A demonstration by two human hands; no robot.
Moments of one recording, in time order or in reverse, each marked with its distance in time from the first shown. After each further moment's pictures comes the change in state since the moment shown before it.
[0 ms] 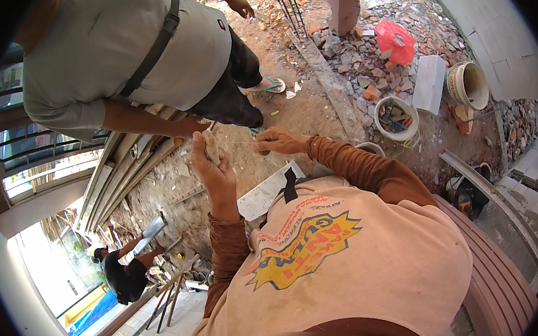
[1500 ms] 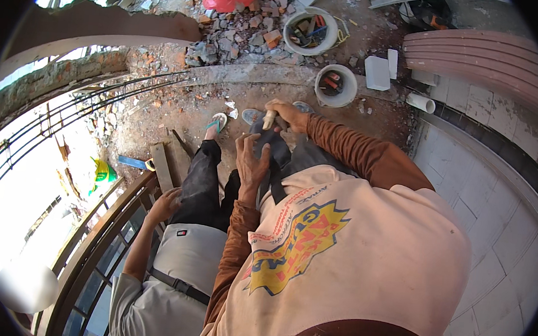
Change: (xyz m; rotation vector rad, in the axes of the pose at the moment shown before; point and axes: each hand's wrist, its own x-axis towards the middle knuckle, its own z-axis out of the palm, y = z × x) left_hand 0.083 -0.199 0.150 1.386 -1.602 0.357; right_hand -0.138 0.086 -0.113 1.223 1.345 0.147
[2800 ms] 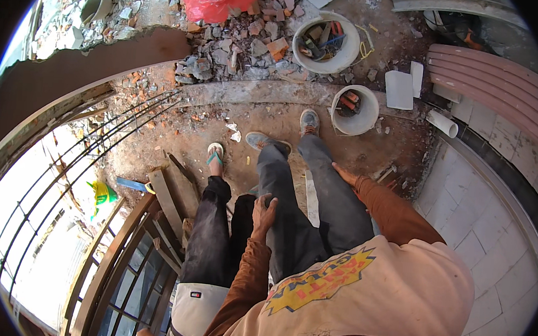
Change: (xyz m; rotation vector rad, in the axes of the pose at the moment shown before) left_hand 0.007 -0.198 0.118 -0.016 -0.345 -0.605; right_hand 0.057 0.177 -0.225 -0.442 0.230 0.402
